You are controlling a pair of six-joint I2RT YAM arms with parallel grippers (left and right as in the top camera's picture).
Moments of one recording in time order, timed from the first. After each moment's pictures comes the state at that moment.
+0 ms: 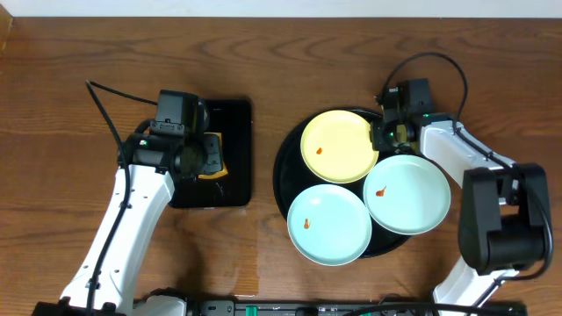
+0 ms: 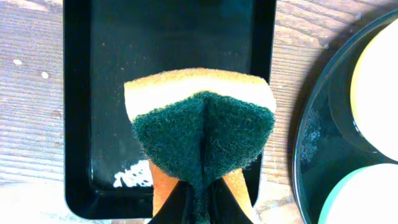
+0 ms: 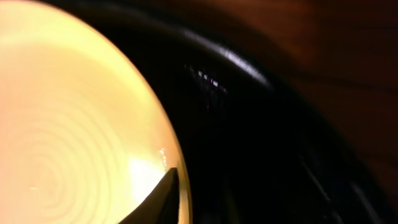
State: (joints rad) left arm -0.14 1.37 1.09 -0.91 0.07 -0.26; right arm 0.14 1.91 1.12 -0.38 -0.17 0.03
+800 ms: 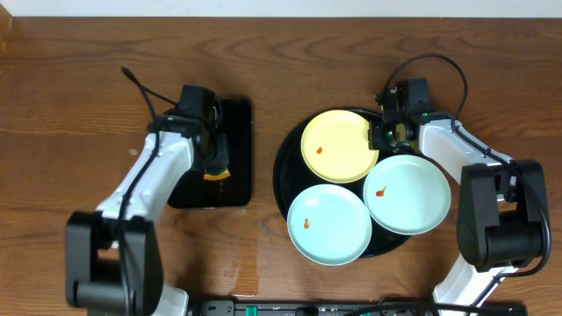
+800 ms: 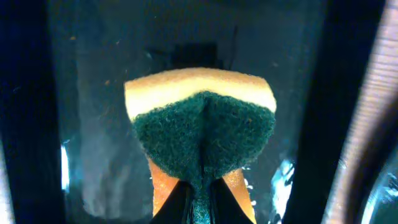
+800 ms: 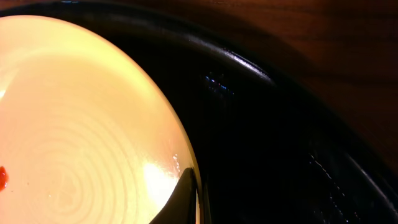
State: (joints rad) left arm -0.14 1.69 1.09 -0.76 0.02 -0.26; right arm 0.13 1.92 1.13 -0.38 -0.20 0.11
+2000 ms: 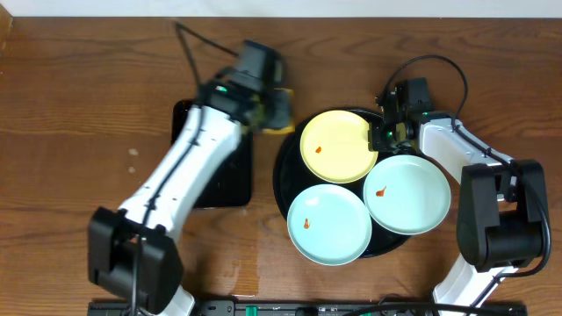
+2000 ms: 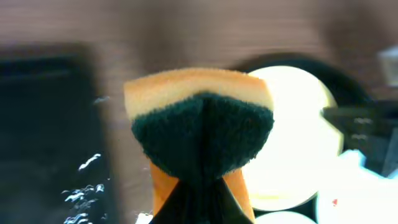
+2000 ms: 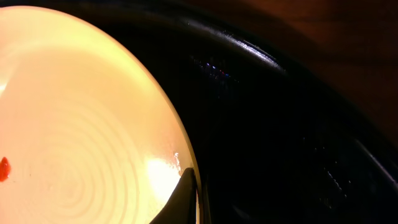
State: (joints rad) left arm -0.46 1.75 1.50 -0.78 0.10 -0.40; right arm 0.13 1.92 1.14 -0.43 -0.21 0.12
